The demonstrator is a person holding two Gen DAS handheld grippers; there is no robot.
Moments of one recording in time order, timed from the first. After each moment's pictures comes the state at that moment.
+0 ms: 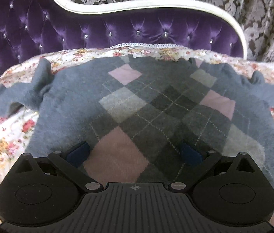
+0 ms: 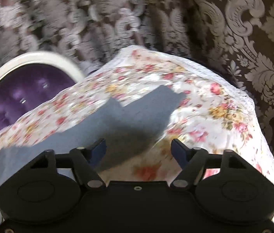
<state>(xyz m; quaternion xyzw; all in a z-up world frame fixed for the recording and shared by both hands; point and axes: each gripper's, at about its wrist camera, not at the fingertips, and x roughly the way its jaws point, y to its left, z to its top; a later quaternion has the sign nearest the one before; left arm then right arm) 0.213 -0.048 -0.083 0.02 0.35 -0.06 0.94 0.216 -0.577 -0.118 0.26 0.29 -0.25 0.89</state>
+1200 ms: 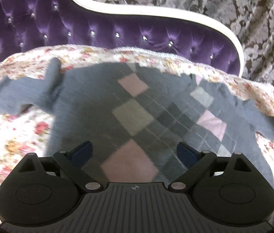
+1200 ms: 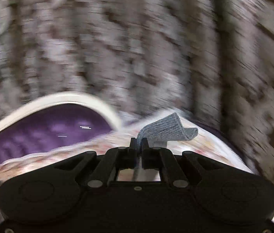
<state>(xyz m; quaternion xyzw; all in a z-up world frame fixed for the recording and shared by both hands) 0.218 -0.008 -0.042 -0.04 0.37 -0.08 0.92 0.242 -0.493 0.051 0.13 0.21 -0.14 0.96</state>
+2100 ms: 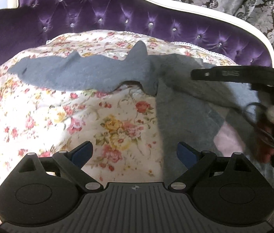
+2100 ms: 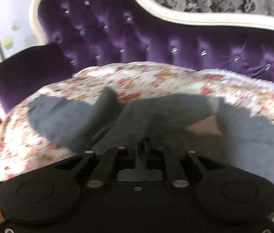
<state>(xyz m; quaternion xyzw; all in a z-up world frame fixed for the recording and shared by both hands) 0.205 0.113 -0.054 -0.06 0.40 -0.01 0.91 0.338 -0.066 -0.066 0.03 0.33 0.28 0.90</state>
